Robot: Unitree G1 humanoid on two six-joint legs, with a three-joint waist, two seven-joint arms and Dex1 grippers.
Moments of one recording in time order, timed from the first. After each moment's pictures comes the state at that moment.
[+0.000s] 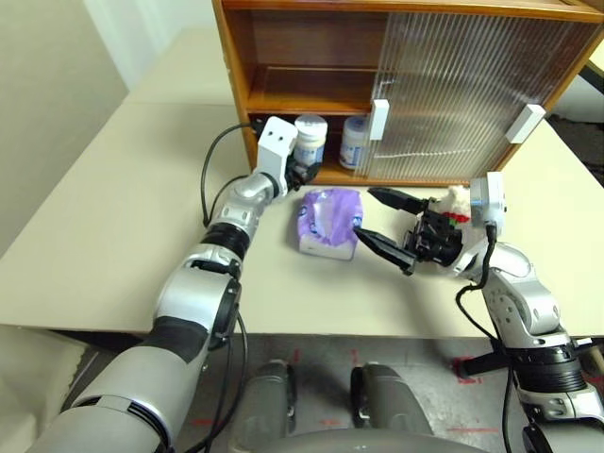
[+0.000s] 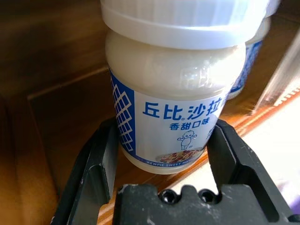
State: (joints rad) left arm -1.01 0.13 -0.02 1.19 -0.03 -0.10 -0.40; right arm -0.21 -0.37 -0.01 -0.13 0.50 0.10 1.00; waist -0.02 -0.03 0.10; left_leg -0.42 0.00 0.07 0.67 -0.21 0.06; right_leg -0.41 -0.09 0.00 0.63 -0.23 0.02
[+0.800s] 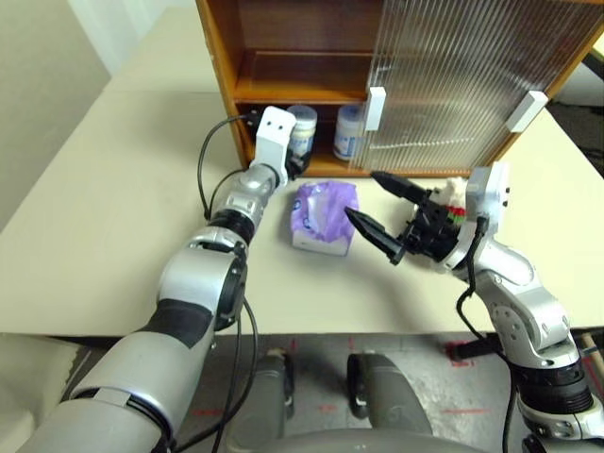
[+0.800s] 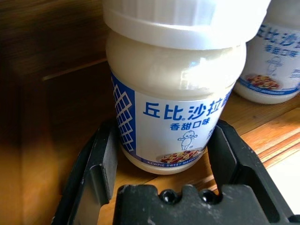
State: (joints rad) left arm -1.13 0.12 0.03 1.32 0.03 -0.11 -0.27; right arm -0.17 -0.35 0.03 -0.42 0.47 0.26 0.68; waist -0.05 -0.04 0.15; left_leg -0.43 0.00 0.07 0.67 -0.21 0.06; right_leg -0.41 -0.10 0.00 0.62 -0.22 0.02
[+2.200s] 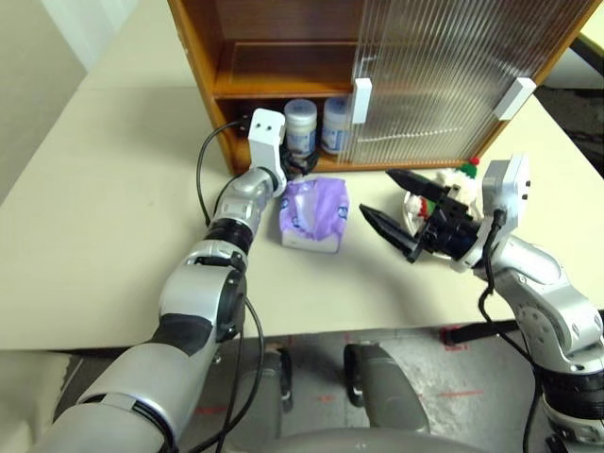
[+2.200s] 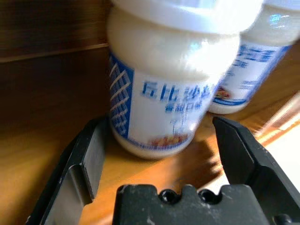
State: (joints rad) left arm -0.93 0.10 0.13 0.96 -0.04 0.02 -0.44; right arm -0.18 -0.44 -0.02 -0.43 0.51 0.33 0.67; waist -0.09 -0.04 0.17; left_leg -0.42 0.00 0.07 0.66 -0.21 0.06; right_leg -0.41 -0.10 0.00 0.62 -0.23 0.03
